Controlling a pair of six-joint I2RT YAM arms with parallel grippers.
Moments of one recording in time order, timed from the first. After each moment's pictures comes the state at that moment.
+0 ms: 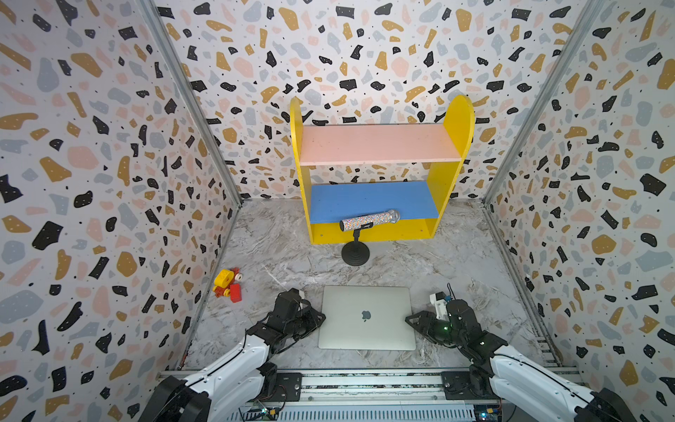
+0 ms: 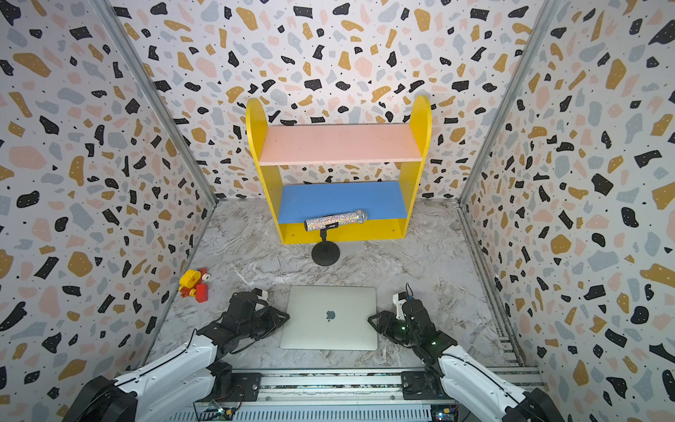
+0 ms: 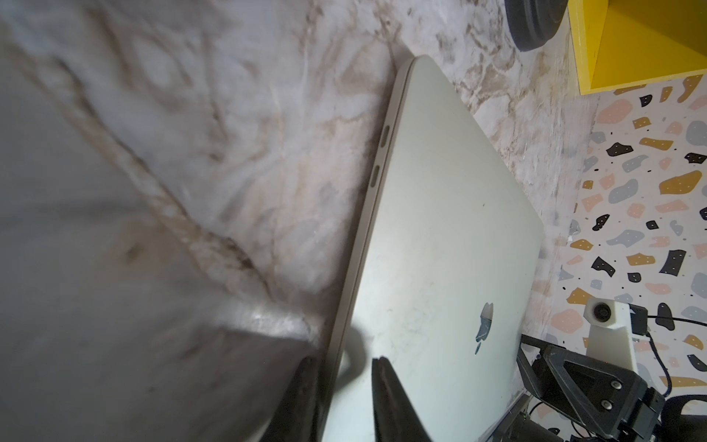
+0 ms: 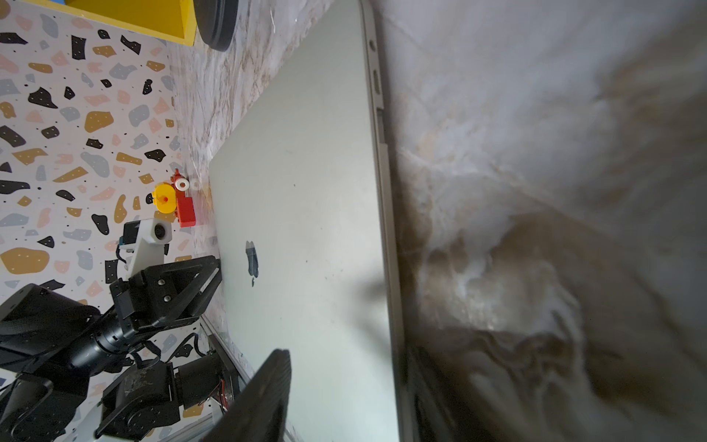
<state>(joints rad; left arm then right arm) -0.42 0.91 0.16 -0.09 0.36 -0.98 0.54 0.76 0.06 0.03 -0.42 1.05</state>
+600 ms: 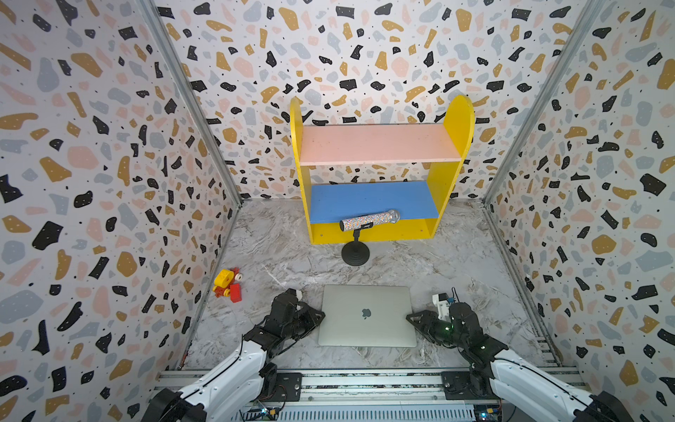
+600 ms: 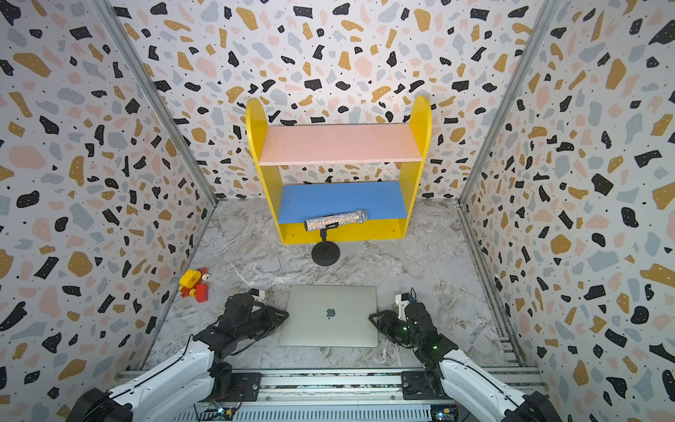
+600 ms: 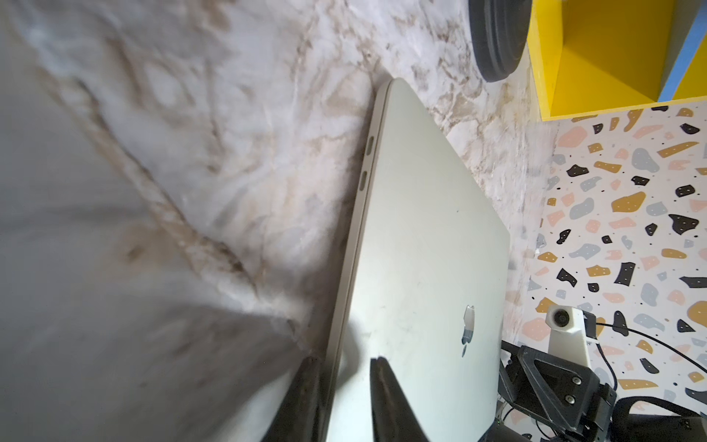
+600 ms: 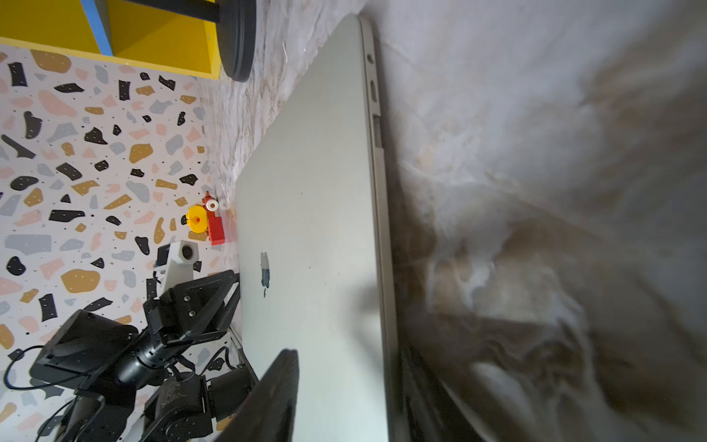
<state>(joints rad) -0.41 0.83 0.13 -0.05 0.37 -1.04 0.54 0.72 0.01 0.15 -0.42 1.16</state>
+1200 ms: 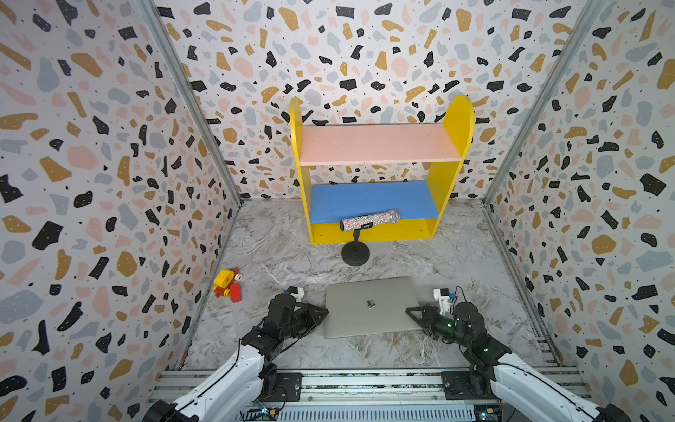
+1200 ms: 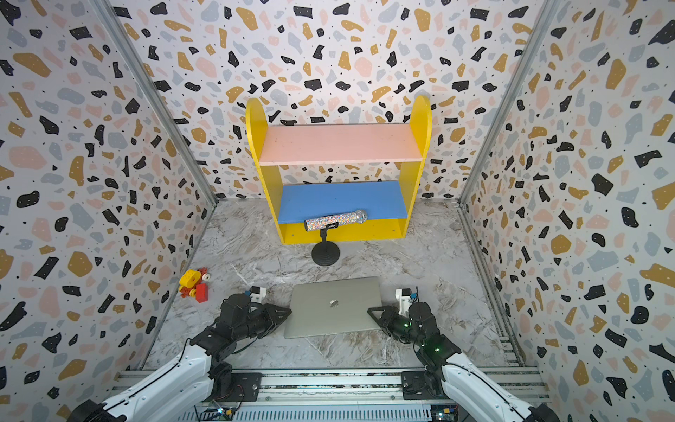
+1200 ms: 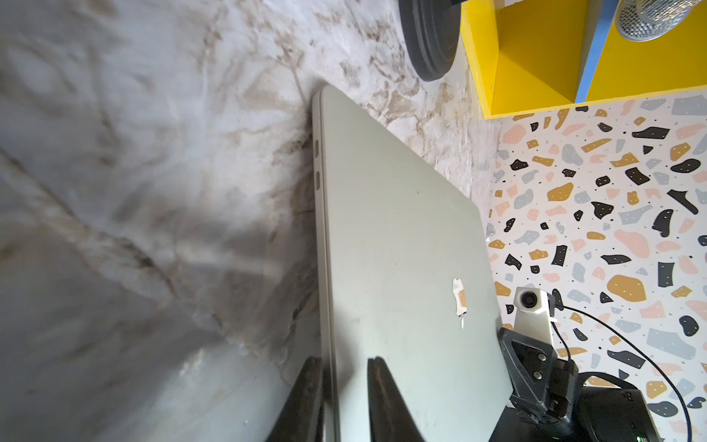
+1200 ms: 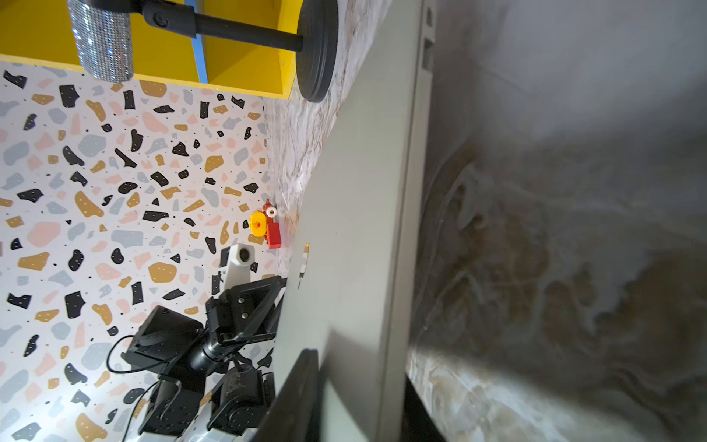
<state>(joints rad) -0.41 0.76 0.12 -0.02 0.44 -1.08 0.54 0.63 0.01 0.23 -0.44 1.25</state>
